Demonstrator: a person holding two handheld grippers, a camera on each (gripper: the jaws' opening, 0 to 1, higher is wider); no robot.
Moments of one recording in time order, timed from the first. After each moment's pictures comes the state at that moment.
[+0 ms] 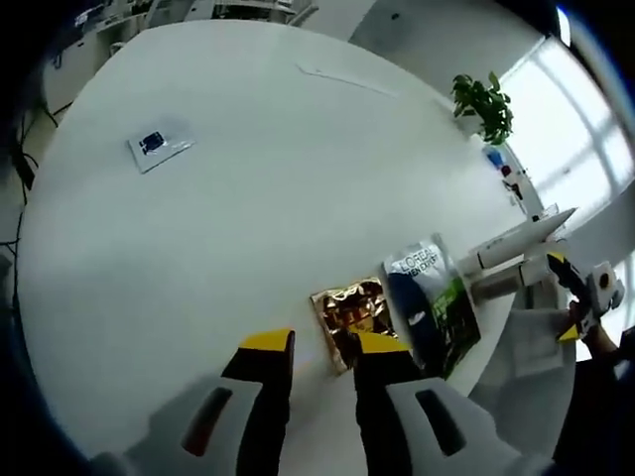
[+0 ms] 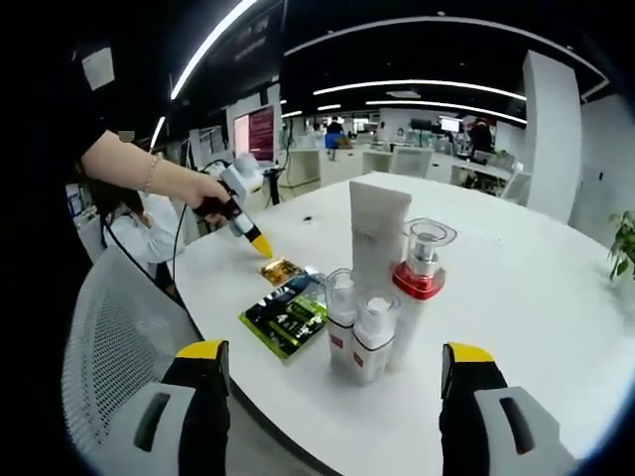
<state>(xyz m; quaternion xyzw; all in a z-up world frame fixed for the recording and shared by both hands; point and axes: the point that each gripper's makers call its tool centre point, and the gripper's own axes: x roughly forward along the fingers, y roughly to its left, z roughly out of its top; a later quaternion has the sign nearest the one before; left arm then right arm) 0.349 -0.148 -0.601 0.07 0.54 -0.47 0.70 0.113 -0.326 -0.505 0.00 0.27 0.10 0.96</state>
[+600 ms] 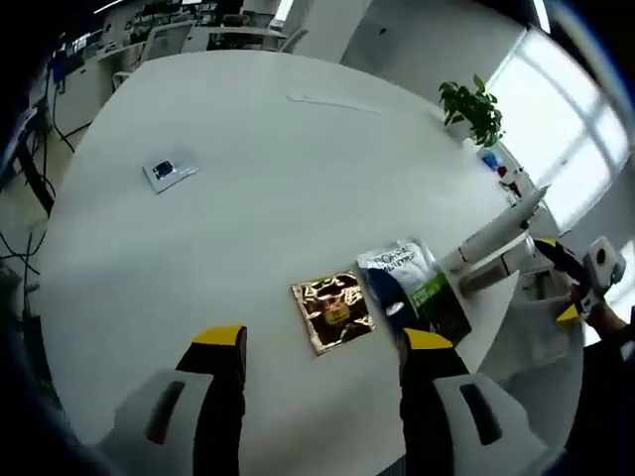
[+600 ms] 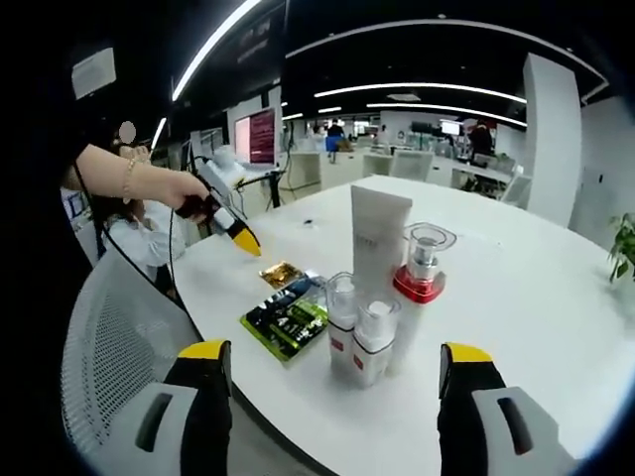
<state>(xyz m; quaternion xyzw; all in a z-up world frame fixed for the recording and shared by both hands) 0.327 -0.141 -0.570 0.08 0.48 -0.47 0.74 0.114 -0.325 -0.501 0.00 0.26 0.10 0.96</state>
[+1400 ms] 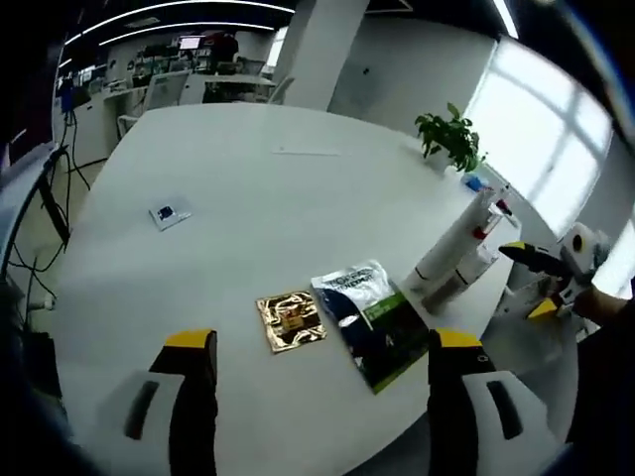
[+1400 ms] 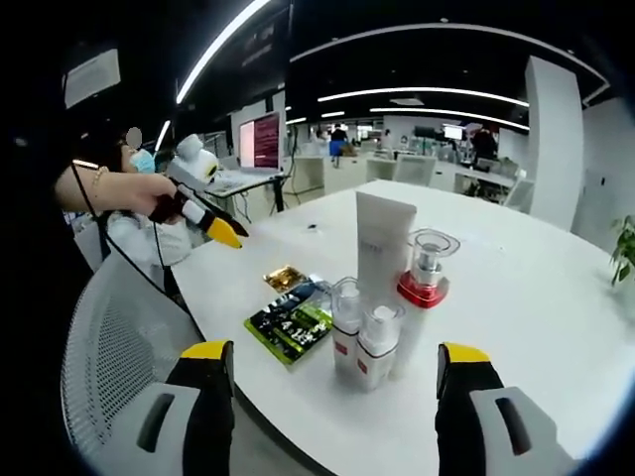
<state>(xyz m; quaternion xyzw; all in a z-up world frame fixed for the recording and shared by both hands) 0.293 -0.140 -0.519 0.04 0.38 -0.48 0.79 0.114 -0.322 -0.499 0.00 0.25 0.11 0.96</state>
